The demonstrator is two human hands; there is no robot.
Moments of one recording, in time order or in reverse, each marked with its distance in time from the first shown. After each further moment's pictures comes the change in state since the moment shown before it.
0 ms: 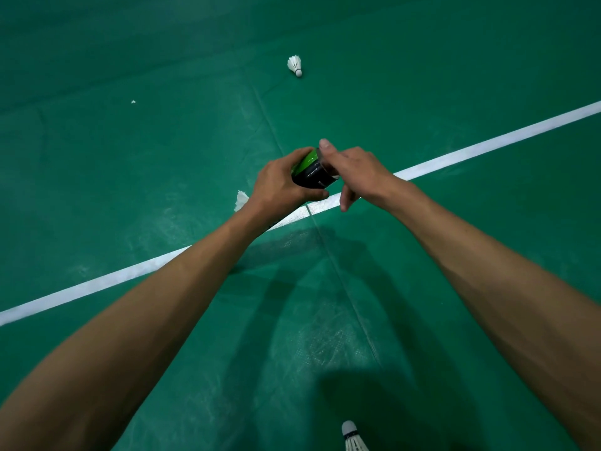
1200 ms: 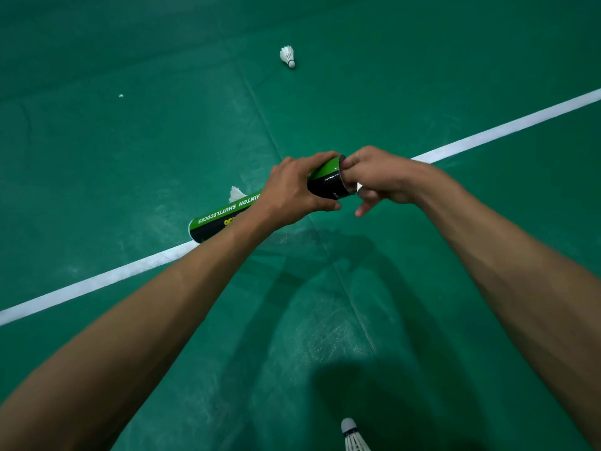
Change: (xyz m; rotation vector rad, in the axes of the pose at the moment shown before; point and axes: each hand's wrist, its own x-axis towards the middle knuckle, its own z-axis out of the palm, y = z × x) left_hand 0.002 0.009 0.025 0.191 -0.068 0.268; right_hand -0.013 0.009 -0.026 0.115 -0.216 0.226
